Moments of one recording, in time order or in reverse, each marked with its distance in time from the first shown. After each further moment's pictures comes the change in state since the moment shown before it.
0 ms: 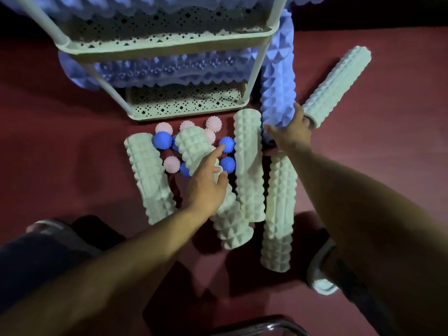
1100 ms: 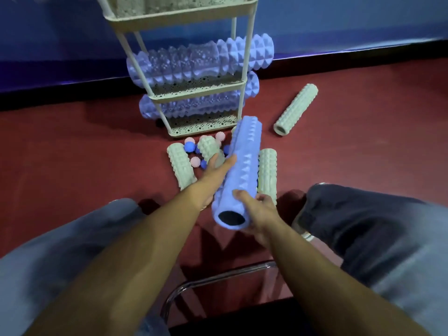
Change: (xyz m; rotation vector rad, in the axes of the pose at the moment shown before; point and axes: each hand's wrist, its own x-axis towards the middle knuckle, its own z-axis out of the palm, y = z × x) left_hand -0.176 0.117 -0.069 -0.415 -0.208 -0.320; right_hand -0.401 -0.028 -0.108 0.802 -0.382 0.453
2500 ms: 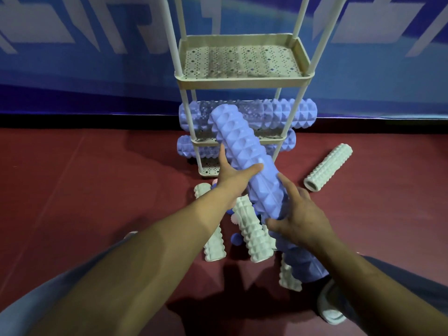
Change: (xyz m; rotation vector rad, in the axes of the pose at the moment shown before) left_hand 0.037 0.104 -0.041 -0.239 0.248 0.326; right_hand 0.037 -0.119 0.014 -1.185 0.052 -0.768
